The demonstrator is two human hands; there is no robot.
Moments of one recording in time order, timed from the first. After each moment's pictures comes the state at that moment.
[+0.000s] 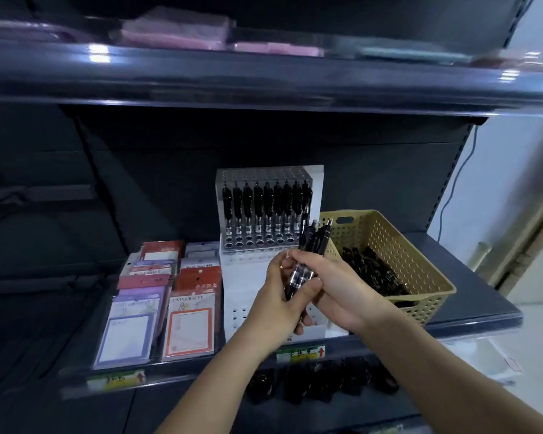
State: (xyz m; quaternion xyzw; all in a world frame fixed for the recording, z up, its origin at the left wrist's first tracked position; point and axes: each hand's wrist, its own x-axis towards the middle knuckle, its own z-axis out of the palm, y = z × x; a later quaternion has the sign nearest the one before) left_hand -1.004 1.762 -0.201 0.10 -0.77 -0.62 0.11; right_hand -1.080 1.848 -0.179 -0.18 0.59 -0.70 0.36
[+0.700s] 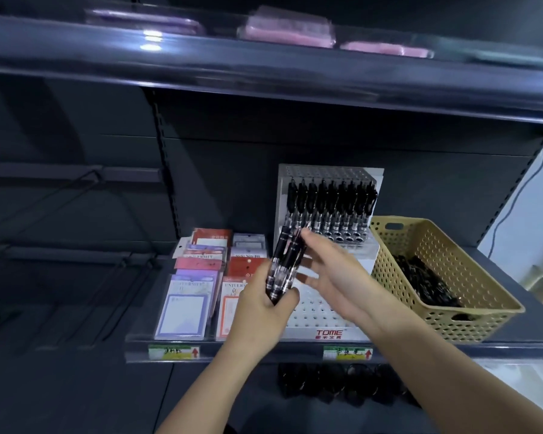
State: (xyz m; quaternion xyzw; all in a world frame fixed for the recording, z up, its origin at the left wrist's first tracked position) left_hand -0.937 1.694 -0.217 0.17 -0.76 -0.57 0.27; right_hand -1.044 1.770 -0.178 -0.20 0.59 -0.70 0.35
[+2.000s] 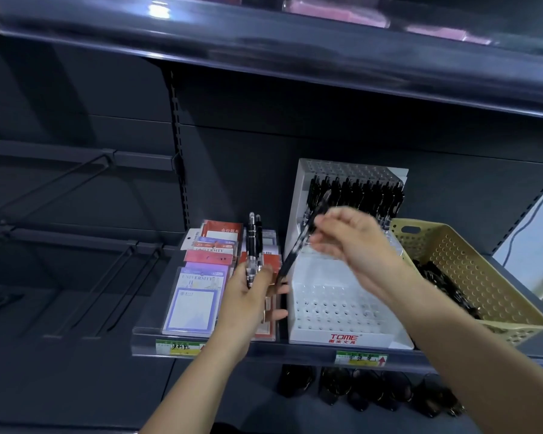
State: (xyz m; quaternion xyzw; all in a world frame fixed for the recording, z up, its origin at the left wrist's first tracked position) left_hand -0.932 1.656 -0.223 0.26 -0.56 -0.74 0.25; right_hand -1.058 1.751 -0.149 -0.26 0.67 -0.66 0.23
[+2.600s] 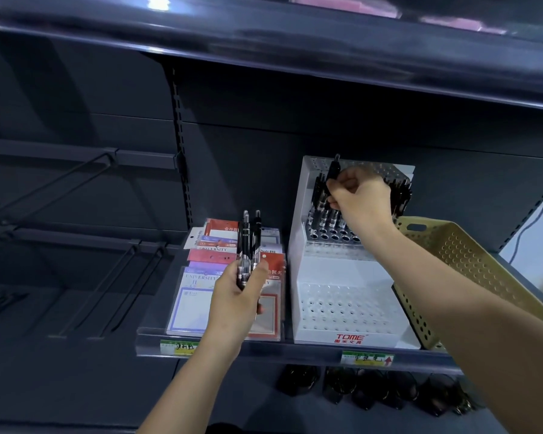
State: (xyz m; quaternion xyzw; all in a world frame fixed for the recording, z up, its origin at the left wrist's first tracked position) left_hand -0.928 1.638 -0.233 0.29 -0.63 -0.65 0.32; right_hand -1.104 1.715 -0.138 -0.28 0.79 -0.54 -0.09
